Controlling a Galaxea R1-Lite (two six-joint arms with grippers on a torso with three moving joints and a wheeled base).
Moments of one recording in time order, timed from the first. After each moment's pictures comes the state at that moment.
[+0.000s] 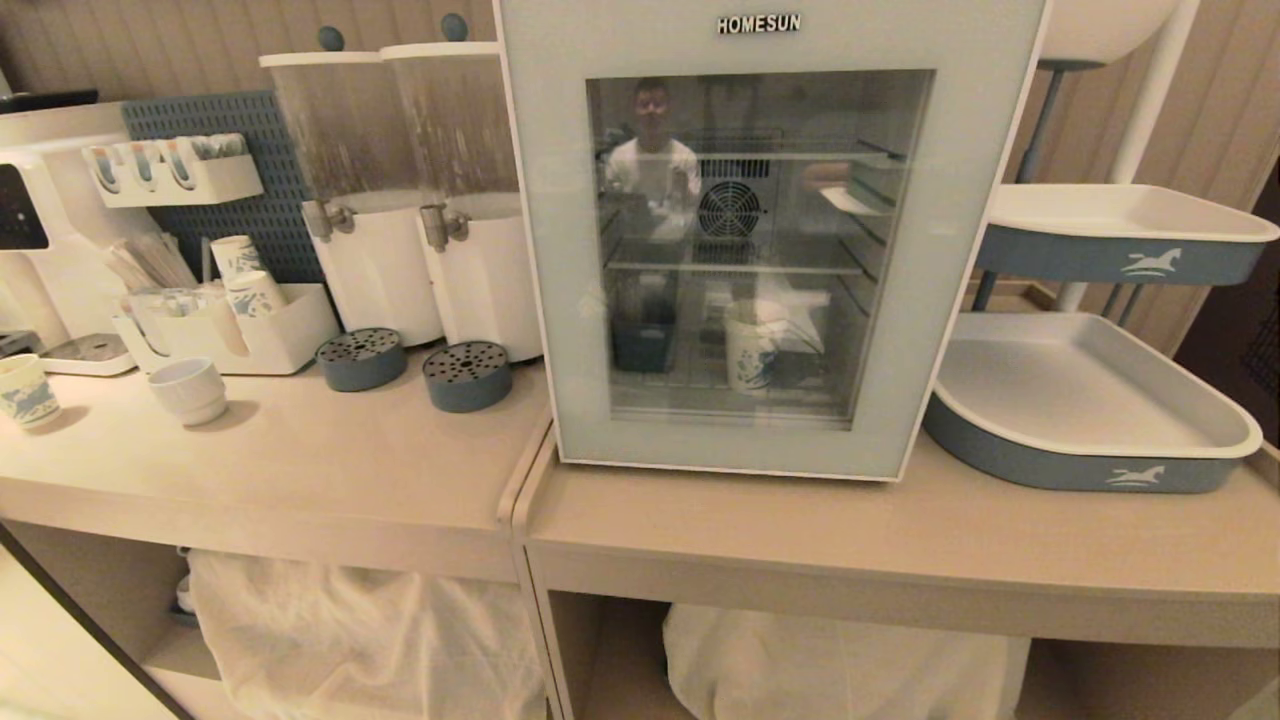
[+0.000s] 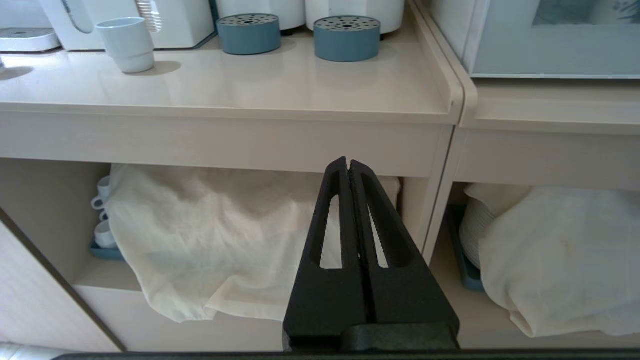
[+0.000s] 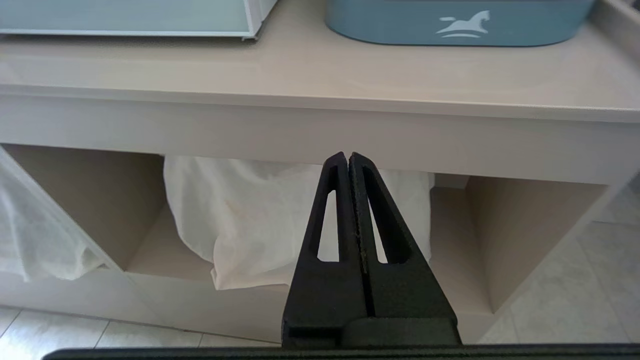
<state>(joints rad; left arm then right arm) 0.01 0.00 0.00 -0.05 -0.01 0.01 0.00 0.00 -0.07 0.18 0.01 -0.02</state>
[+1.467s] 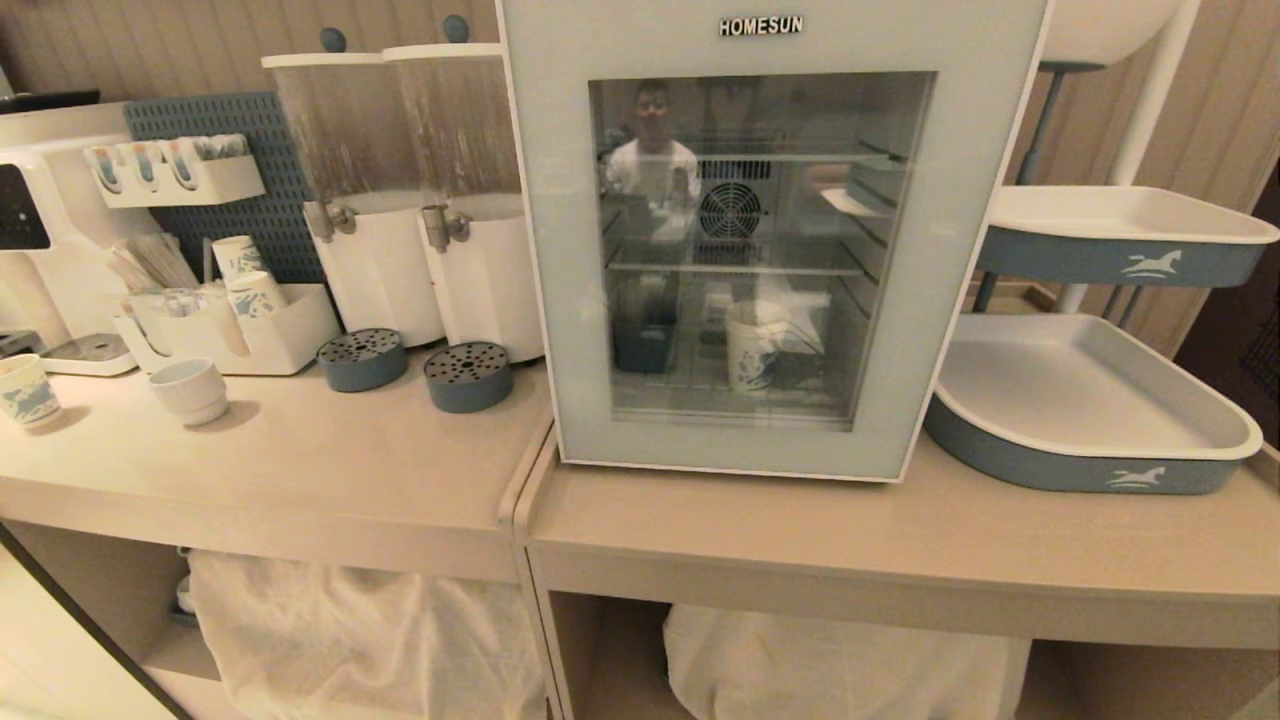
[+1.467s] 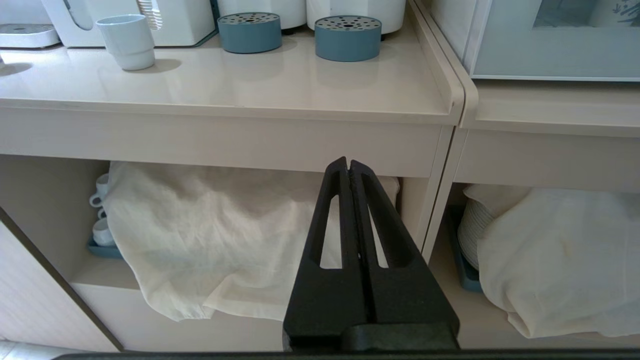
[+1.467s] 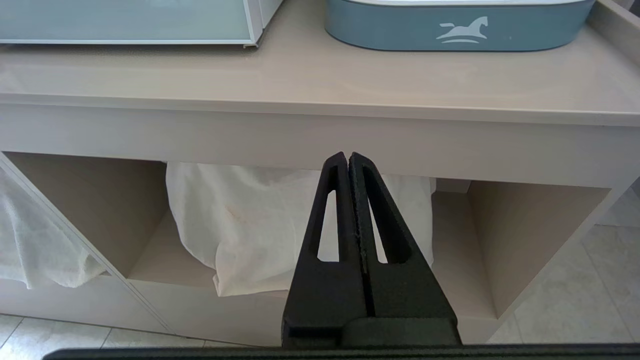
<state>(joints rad) 0.01 0.00 0.00 -0.05 0.00 0.00 0.00 0.00 -0.06 0.15 0.00 -0.01</state>
